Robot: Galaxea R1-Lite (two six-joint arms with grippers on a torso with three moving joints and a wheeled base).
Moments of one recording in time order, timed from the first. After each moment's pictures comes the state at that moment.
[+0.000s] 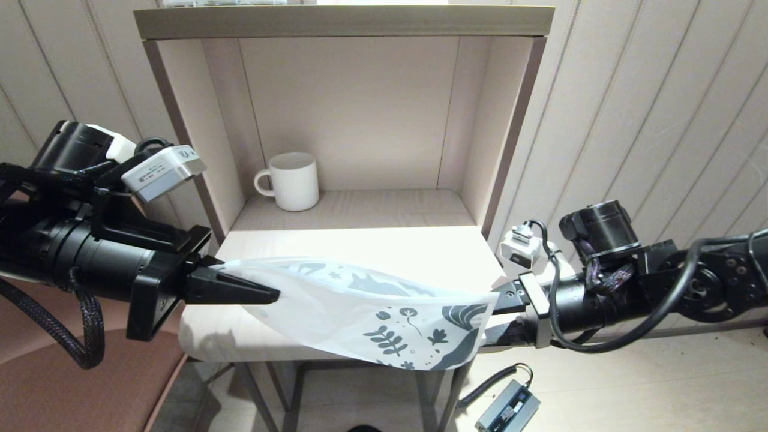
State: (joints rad) left arm -0.25 1.54 -1.19 0.51 -1.07 0.59; right arm 0.26 1.76 -0.95 -0.04 1.07 0.44
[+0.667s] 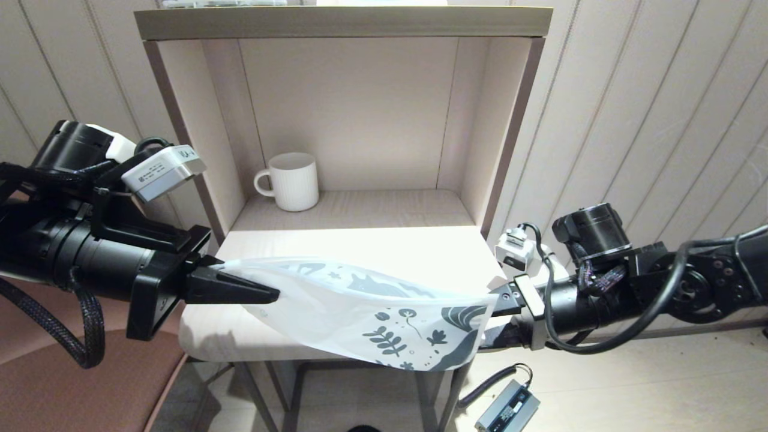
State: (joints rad) left arm -0.25 1.54 -1.19 0.52 -1.07 0.59; right arm 0.27 1.79 -0.96 -0.05 1.08 0.44
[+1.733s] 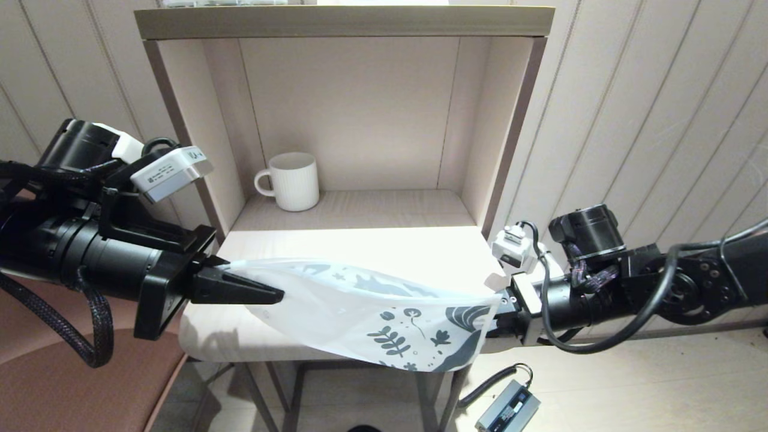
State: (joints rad) left arm -0.27 1.55 -1.20 0.51 -1.04 0.59; right arm 0.27 1.81 -0.94 -0.12 1.13 0.44
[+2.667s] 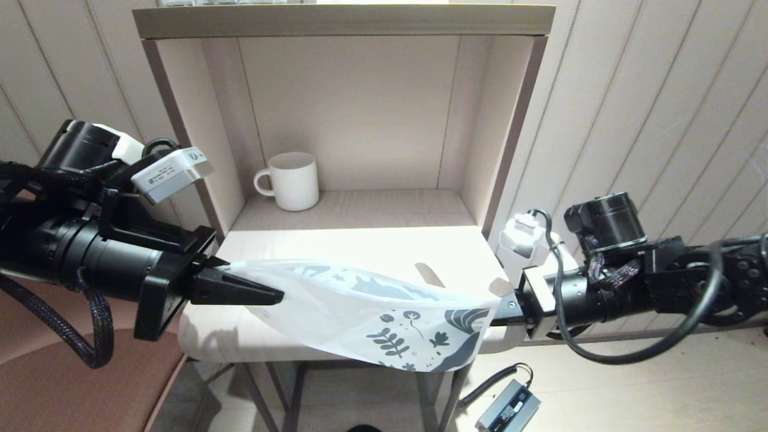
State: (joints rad) left arm -0.27 1.55 -1.20 0.51 -1.04 0.59; right arm 0.29 1.71 -0.94 -0.11 1.10 0.42
